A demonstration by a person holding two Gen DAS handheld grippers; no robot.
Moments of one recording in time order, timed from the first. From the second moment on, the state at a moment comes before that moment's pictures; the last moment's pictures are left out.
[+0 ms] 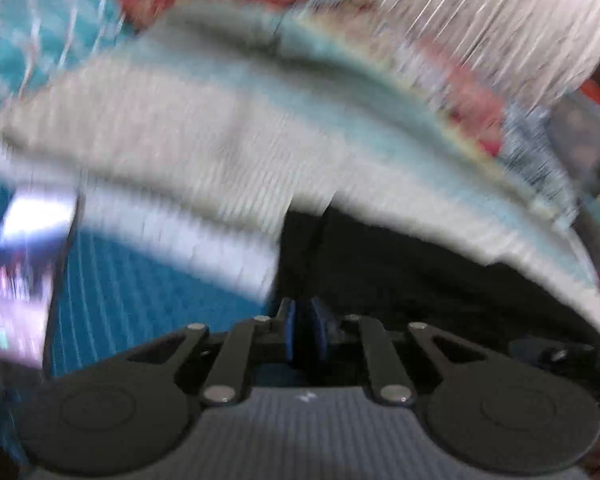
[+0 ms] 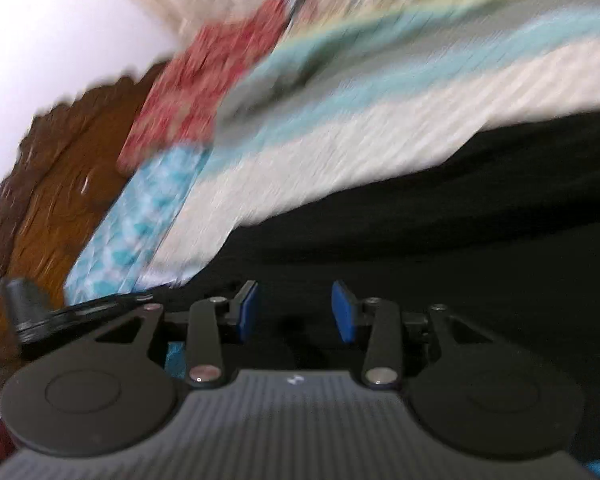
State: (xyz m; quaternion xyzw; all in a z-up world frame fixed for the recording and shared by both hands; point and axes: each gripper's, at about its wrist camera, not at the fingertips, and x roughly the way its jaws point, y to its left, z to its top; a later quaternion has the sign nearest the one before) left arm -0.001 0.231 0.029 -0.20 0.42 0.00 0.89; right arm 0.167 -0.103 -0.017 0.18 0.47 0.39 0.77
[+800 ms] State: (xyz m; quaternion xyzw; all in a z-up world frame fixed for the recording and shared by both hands) left arm 0.058 0.123 0.056 -0.15 0.43 -0.08 0.89; right arm 0.100 -0.356 0.001 0.26 0.31 0.10 0.91
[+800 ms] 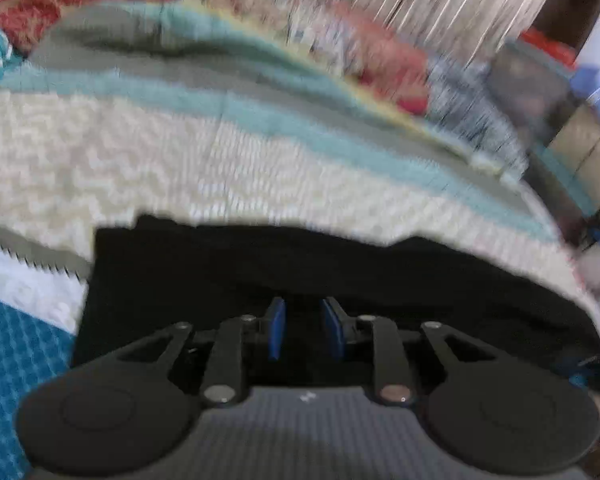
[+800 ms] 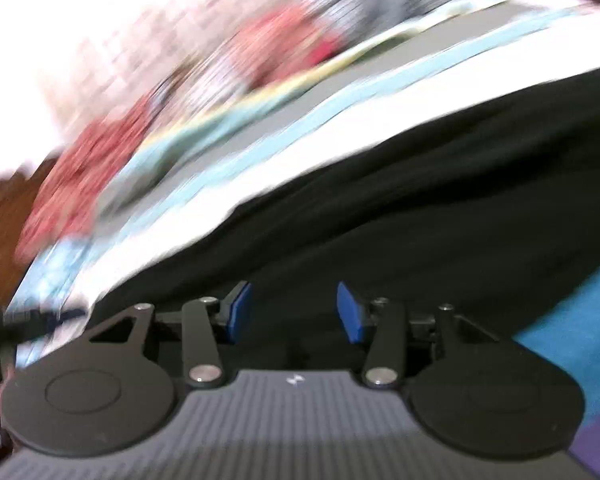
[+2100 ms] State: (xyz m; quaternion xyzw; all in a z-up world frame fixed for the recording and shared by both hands) left arm 0.062 0.091 0.049 -0.12 0.49 0.02 0.86; right arm 0.135 -0.577 -0.003 0.18 0.21 -0.16 0.95
